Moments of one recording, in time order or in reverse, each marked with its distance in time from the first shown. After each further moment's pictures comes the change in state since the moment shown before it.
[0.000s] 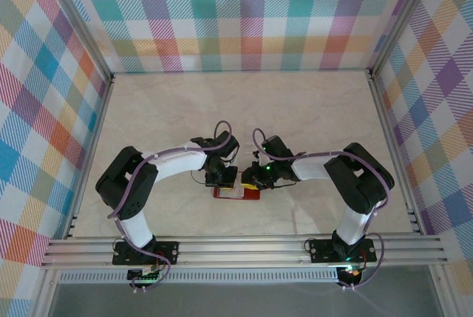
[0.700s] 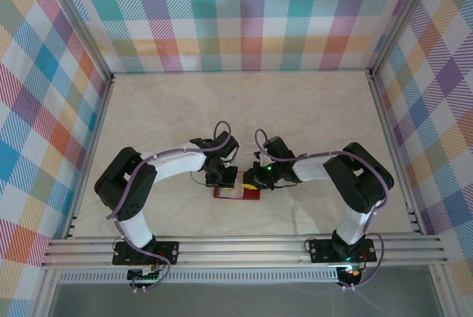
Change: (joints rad) left arm 0.000 -0.010 -0.008 0.018 0.005 -0.001; right arm -0.005 -0.003 -0.029 0.048 -0.013 0.034
